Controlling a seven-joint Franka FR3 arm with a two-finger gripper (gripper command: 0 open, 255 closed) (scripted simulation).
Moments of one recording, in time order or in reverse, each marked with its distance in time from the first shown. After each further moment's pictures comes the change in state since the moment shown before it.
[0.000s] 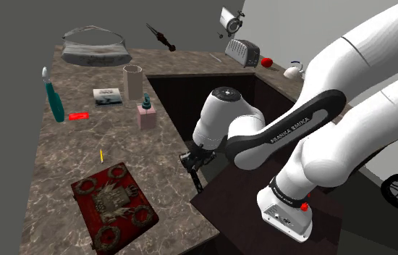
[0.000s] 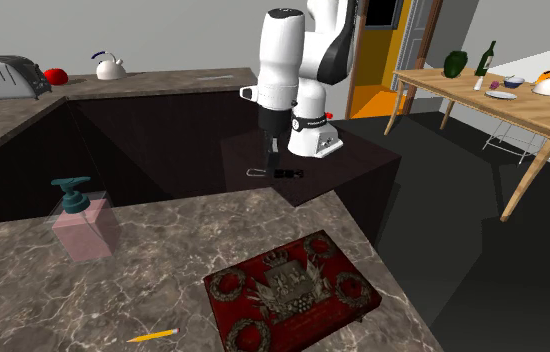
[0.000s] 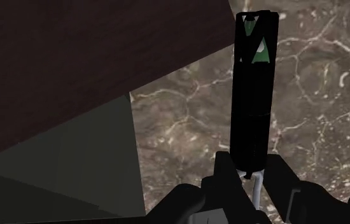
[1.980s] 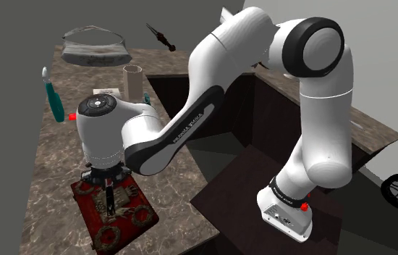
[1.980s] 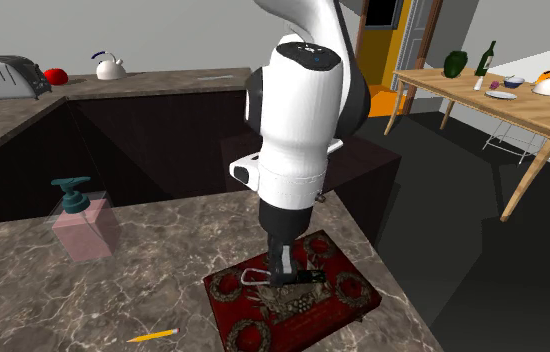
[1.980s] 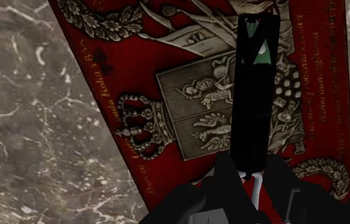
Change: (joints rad) arm 0.098 0.849 0.045 0.949 -0.690 -0.266 0.631
